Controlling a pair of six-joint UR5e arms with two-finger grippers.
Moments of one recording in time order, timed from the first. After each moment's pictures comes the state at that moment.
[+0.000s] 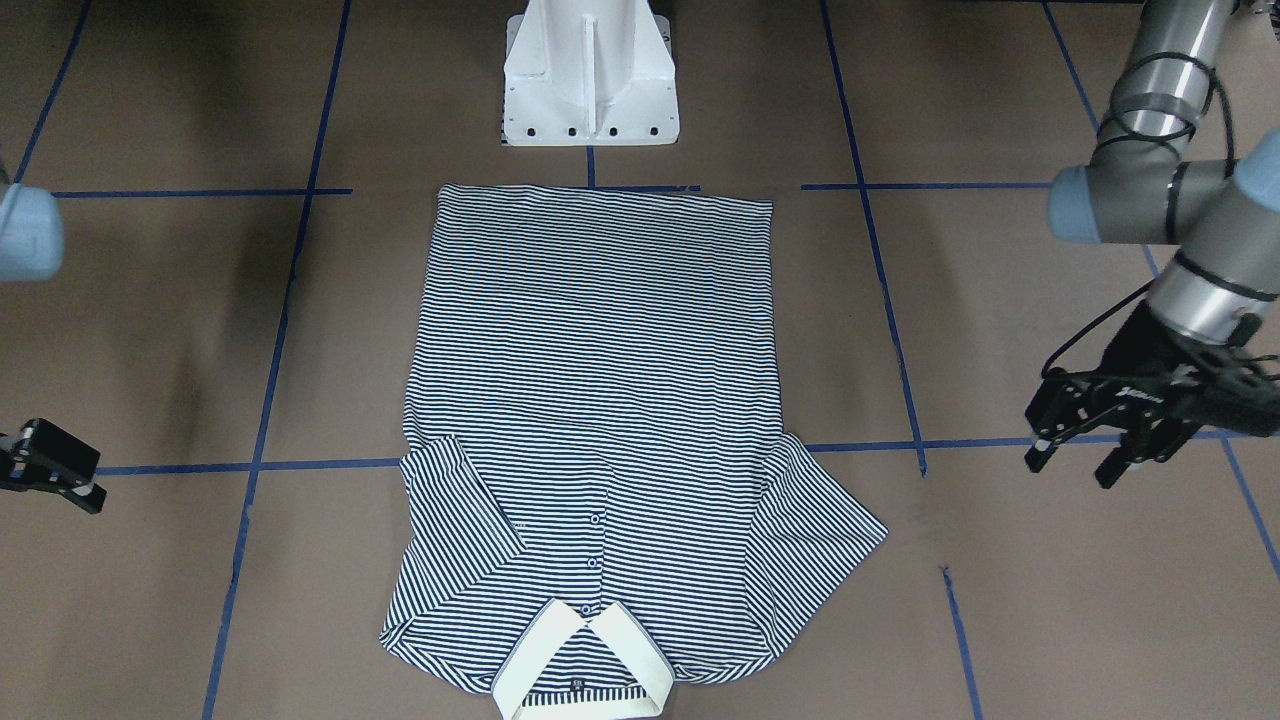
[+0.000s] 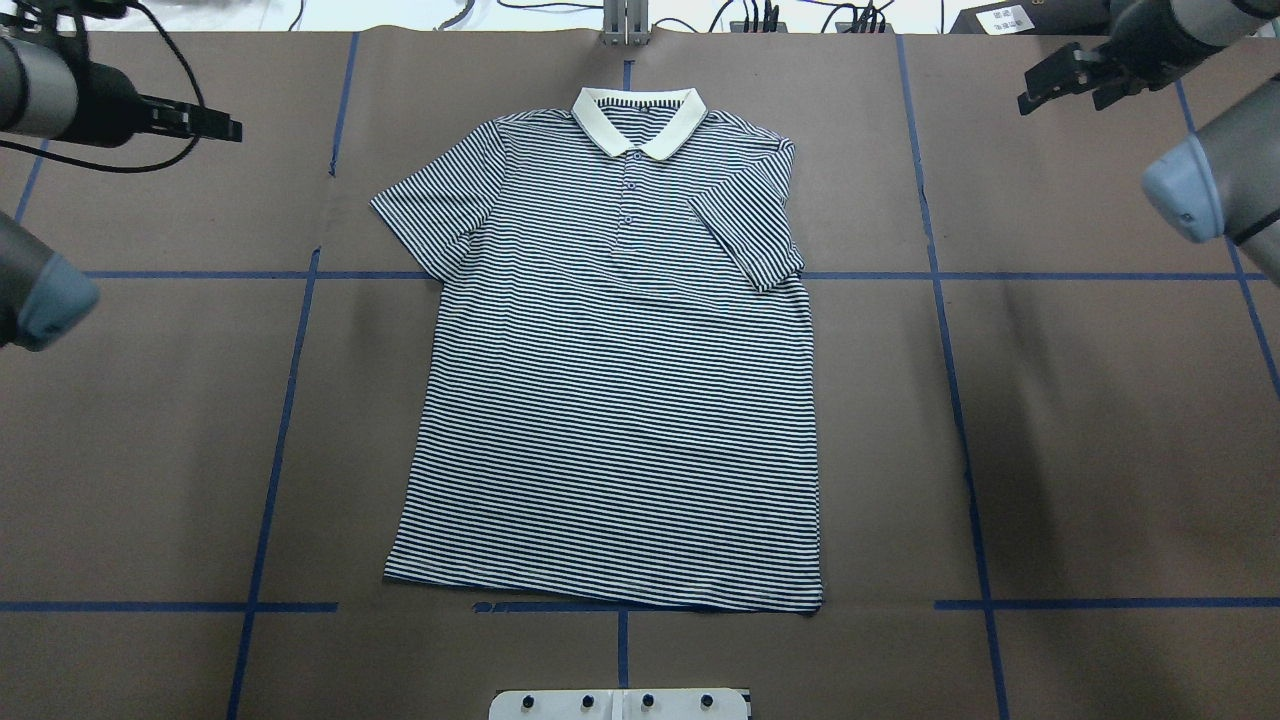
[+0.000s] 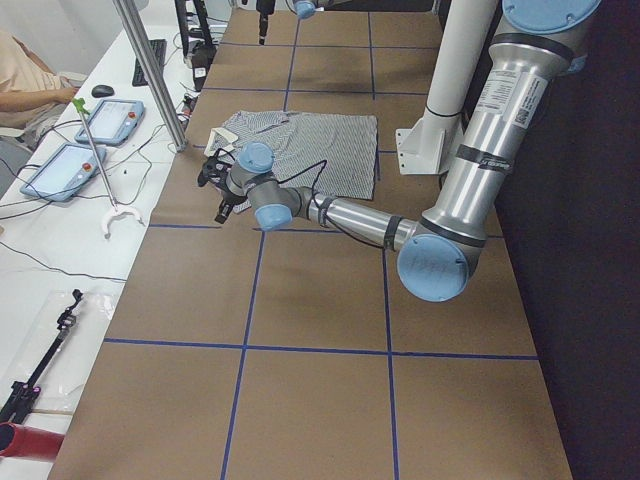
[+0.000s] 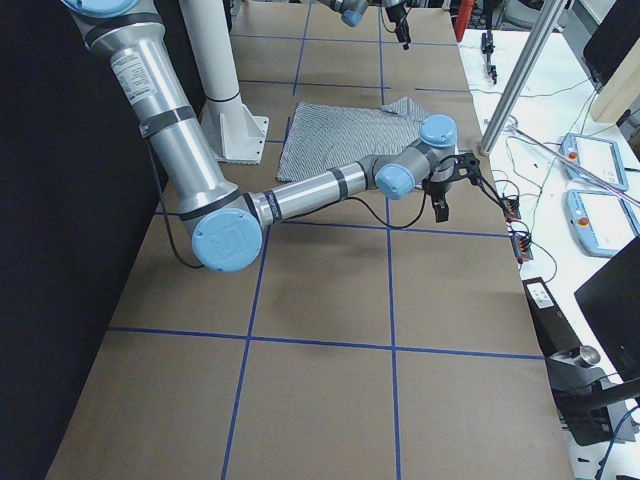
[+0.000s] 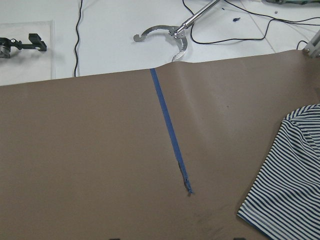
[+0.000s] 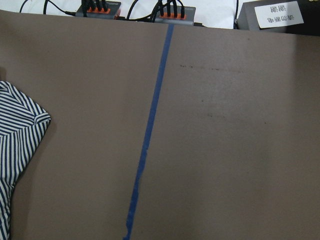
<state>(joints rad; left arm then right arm) -1.04 -1.94 -1.42 -2.41 -1.95 -0.83 1.22 -1.17 1.47 -1.16 2.26 0.57</state>
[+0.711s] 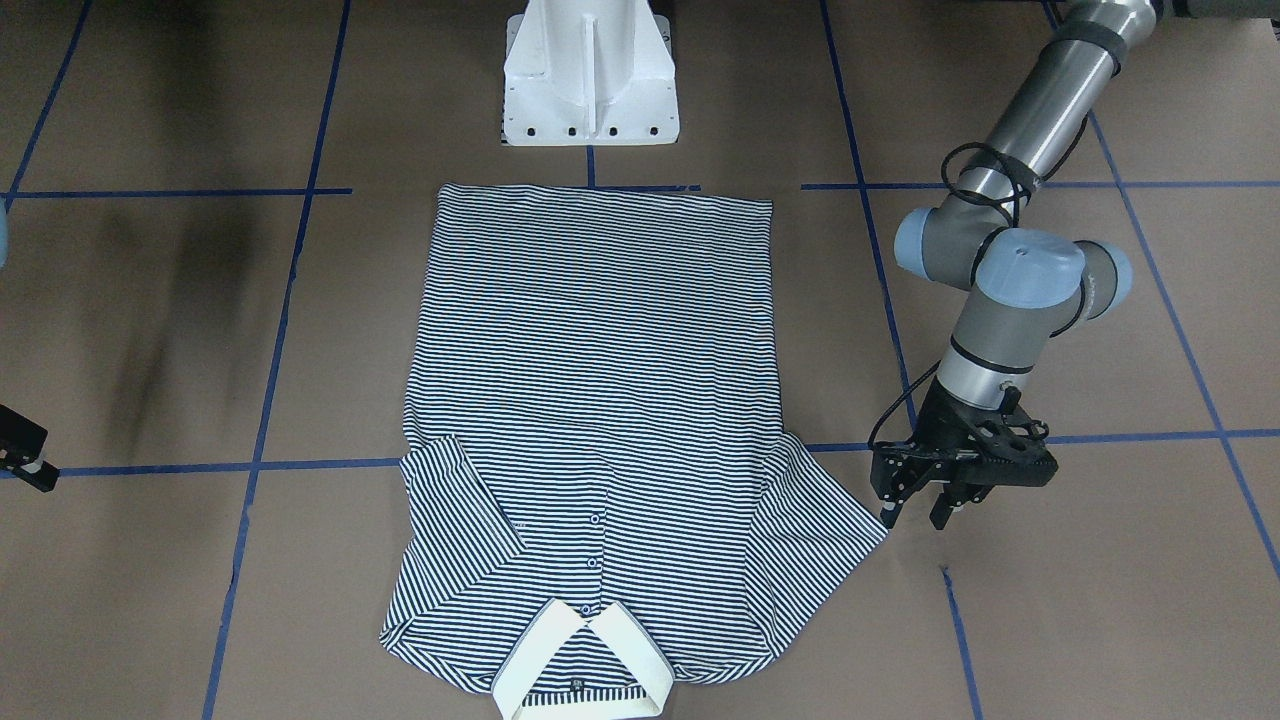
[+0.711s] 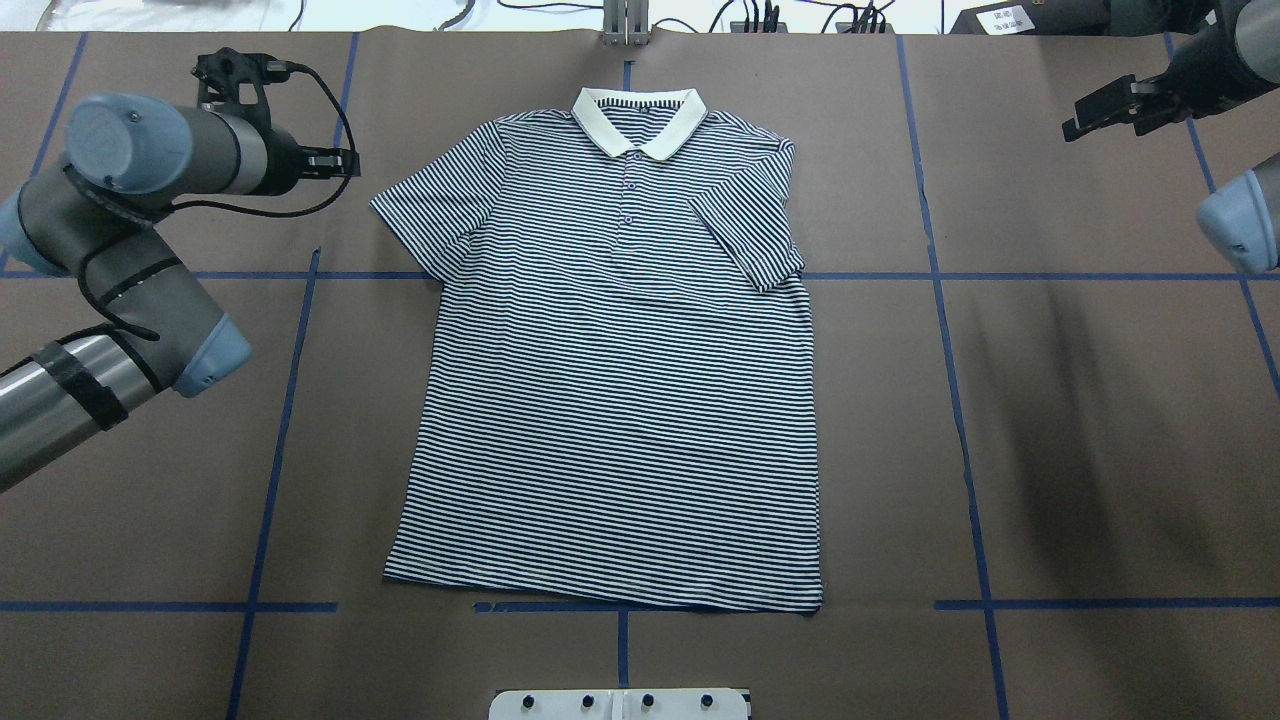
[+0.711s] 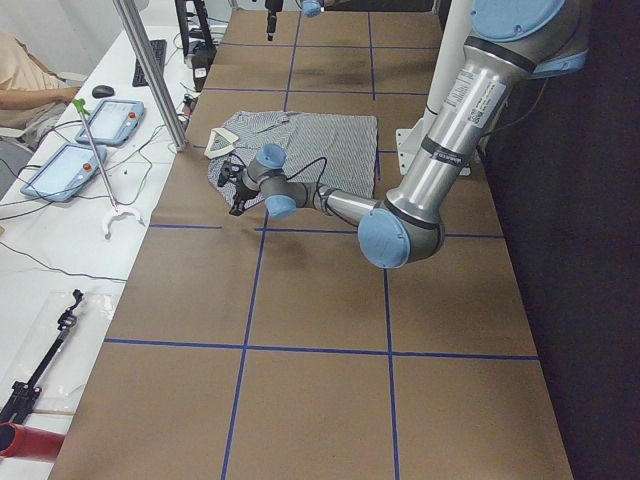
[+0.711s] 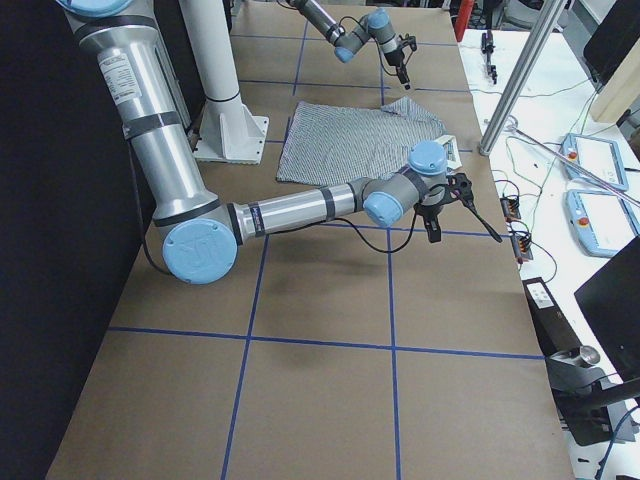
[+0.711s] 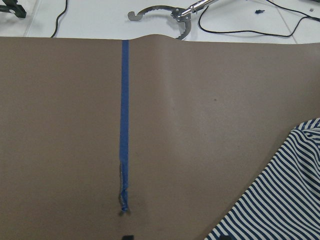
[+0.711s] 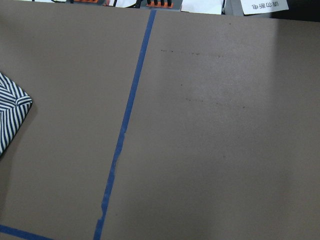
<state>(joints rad) -0.84 -2.09 -1.20 -2.47 -1.71 -1.05 1.24 -1.24 1.46 -1.08 2.28 0.55</state>
